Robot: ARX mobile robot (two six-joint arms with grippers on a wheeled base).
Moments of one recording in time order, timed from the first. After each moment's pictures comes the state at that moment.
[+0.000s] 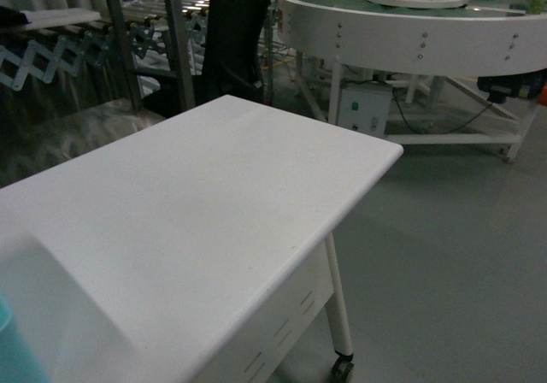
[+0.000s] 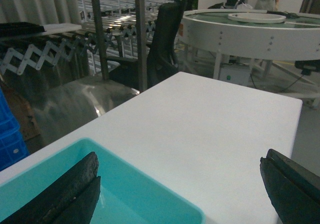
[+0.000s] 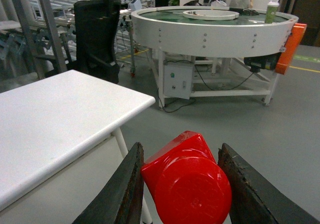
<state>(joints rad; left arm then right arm) 0.00 0.01 0.02 0.00 0.00 0.00 0.00 0.00 0.01 0.00 0.00 0.01</state>
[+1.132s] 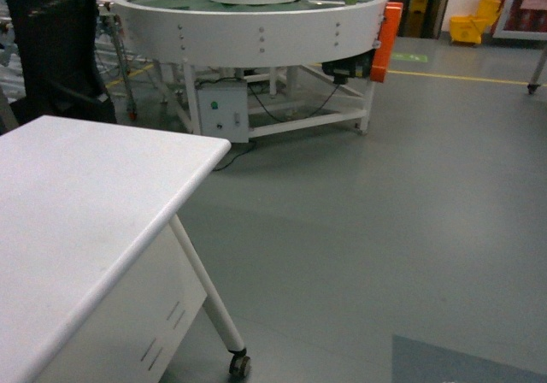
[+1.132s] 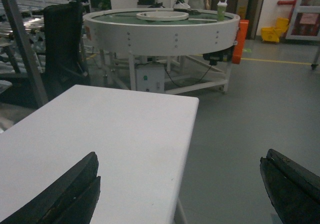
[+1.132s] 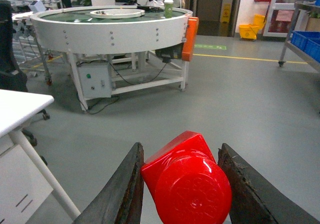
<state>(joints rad) 0.00 0.01 0.02 0.00 0.00 0.00 0.00 0.00 0.01 0.00 0.00 0.01</state>
